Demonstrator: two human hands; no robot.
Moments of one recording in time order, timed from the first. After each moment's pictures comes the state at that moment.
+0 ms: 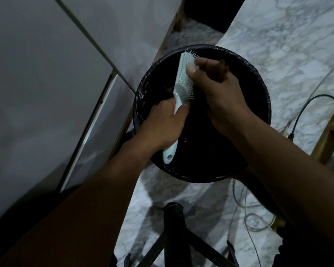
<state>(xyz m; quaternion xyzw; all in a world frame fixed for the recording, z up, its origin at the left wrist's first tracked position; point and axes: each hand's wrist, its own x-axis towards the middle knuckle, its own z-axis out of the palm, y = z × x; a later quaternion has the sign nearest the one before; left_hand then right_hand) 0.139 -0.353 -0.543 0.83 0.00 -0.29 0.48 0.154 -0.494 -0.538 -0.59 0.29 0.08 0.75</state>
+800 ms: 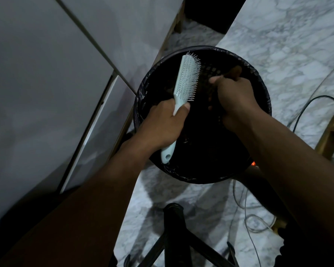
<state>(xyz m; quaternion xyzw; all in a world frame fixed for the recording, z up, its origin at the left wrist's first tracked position) 0.141 -0.350 -0.549 0.86 -0.02 -0.28 0.43 0.163 -0.508 -0.528 -0.65 0.45 0.11 0.60</state>
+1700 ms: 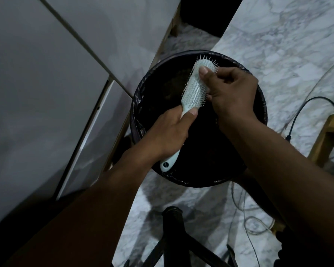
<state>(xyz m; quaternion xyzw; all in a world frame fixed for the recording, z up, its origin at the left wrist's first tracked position) 0.133 -0.361 -0.538 0.78 -0.04 -0.34 0.53 0.162 -0.506 -0.534 -0.72 0.38 -0.03 0.58</state>
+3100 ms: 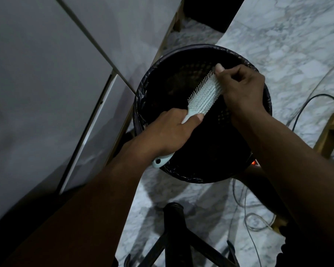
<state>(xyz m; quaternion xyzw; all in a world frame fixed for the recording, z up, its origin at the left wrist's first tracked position) 0.133 -0.353 -0.539 0.81 -0.06 -0.38 0.44 0.159 -0.528 -0.555 -0.76 0.34 -0.02 0.55</state>
